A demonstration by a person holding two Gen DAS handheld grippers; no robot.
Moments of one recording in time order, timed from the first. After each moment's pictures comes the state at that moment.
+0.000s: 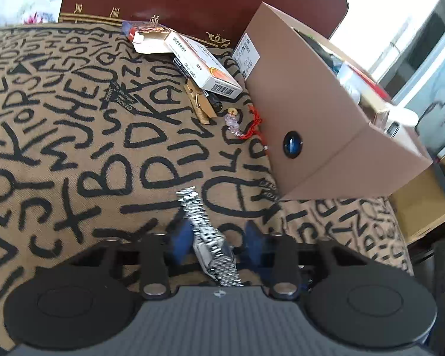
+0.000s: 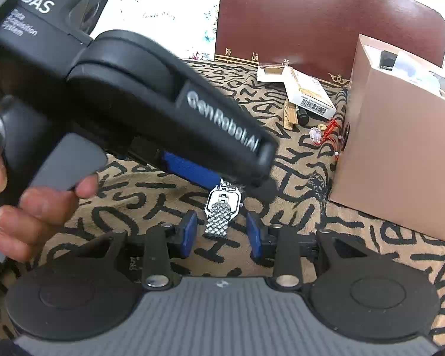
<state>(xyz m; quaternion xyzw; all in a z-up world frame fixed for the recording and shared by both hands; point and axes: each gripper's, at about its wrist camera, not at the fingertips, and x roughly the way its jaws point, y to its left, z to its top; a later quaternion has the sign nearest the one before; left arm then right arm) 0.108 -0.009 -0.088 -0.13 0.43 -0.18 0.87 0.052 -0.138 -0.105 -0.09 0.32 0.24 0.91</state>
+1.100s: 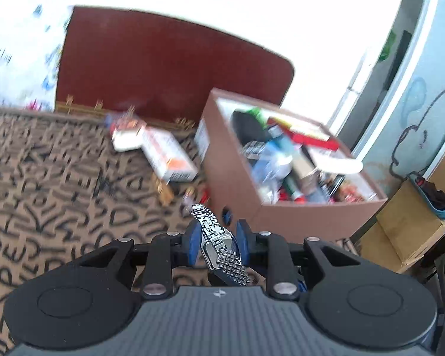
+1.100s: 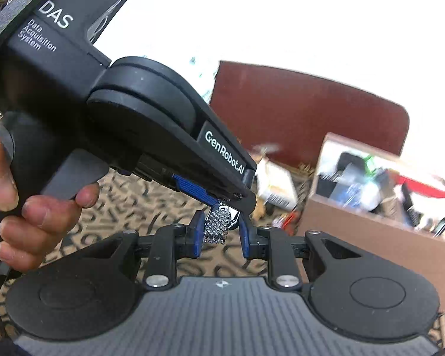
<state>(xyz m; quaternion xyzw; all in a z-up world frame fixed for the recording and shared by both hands) 0.065 -0.032 0.011 -0.11 0.31 -0.18 0.93 0.009 -0.155 -0.028 -0.11 0.17 0.21 0.96</state>
